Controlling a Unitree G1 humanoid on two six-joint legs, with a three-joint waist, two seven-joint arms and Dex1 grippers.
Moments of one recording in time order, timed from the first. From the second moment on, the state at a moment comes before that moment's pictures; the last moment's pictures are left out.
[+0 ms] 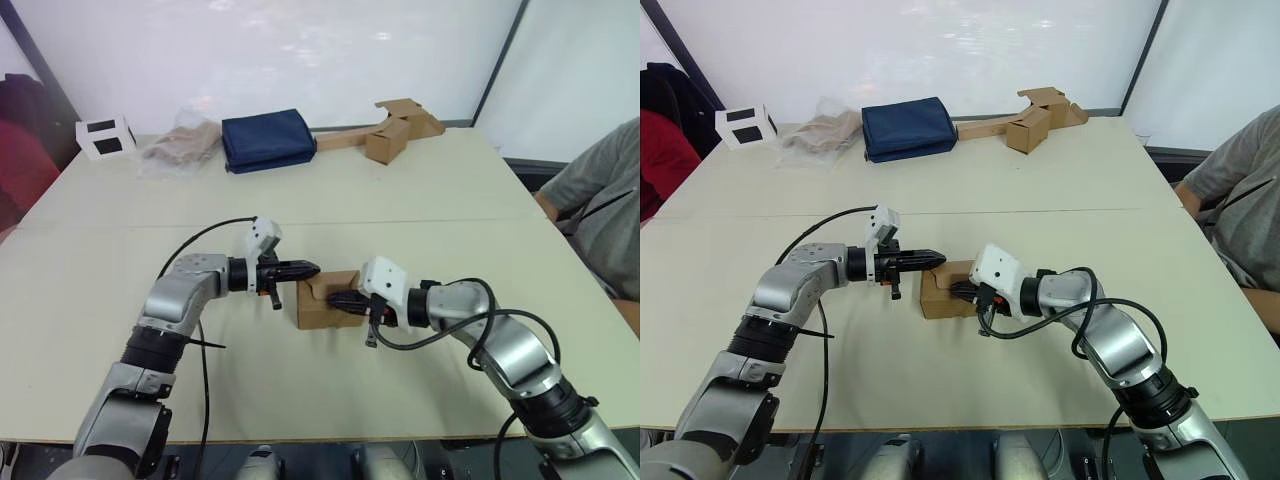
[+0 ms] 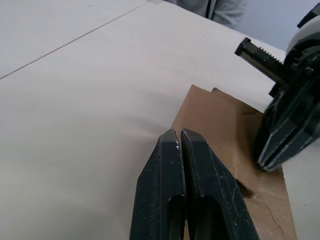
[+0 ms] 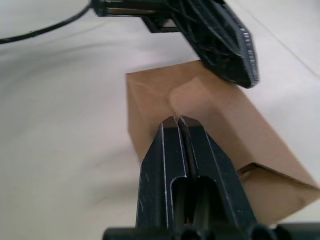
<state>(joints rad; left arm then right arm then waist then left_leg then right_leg) -0.66 0.45 -0.12 0.19 -0.41 0.54 -1.08 -0.45 -0.59 0.30 -0.34 0.22 0.55 0.83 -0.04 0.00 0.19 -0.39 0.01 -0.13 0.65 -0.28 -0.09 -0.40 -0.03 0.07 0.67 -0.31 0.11</state>
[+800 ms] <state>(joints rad) -0.63 0.49 -0.18 0.12 -0.34 0.47 -1.11 -0.45 -0.58 0.24 -0.36 0.30 0.67 0.88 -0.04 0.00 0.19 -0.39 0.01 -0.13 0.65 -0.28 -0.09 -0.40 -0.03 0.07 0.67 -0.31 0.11</state>
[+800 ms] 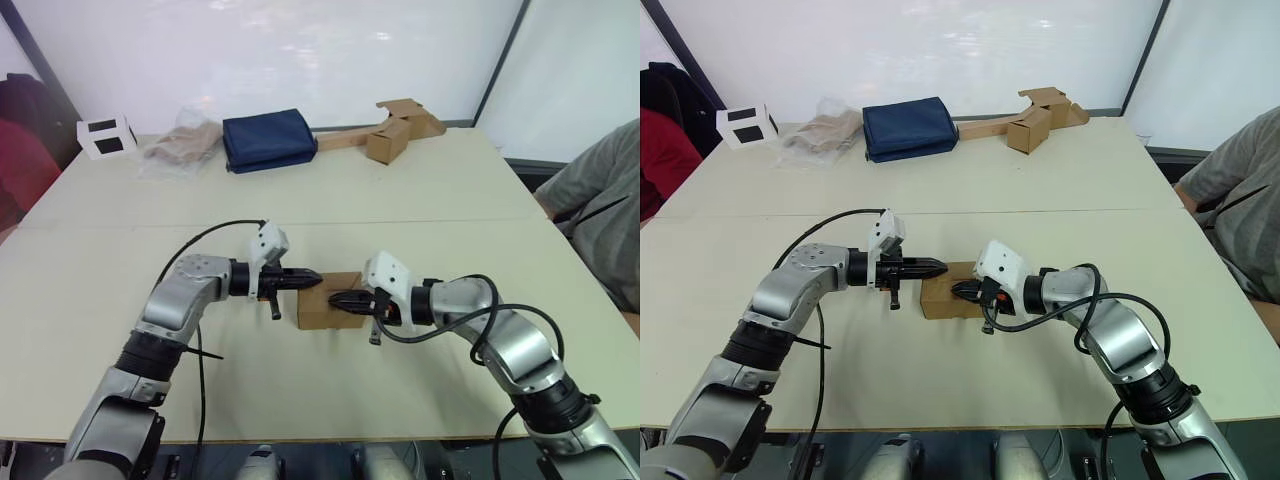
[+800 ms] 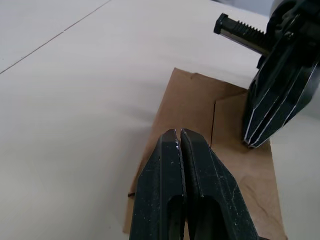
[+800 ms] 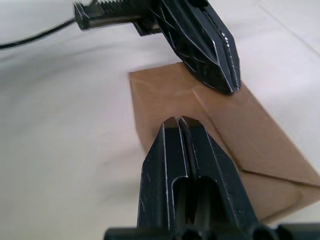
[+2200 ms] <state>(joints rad) -0.56 0.59 -0.23 -0.26 -0.39 0.77 -0.87 -0.49 -0.54 0.21 -0.50 0.39 1.03 0.56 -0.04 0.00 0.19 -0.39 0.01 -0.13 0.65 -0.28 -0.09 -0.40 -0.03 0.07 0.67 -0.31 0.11</state>
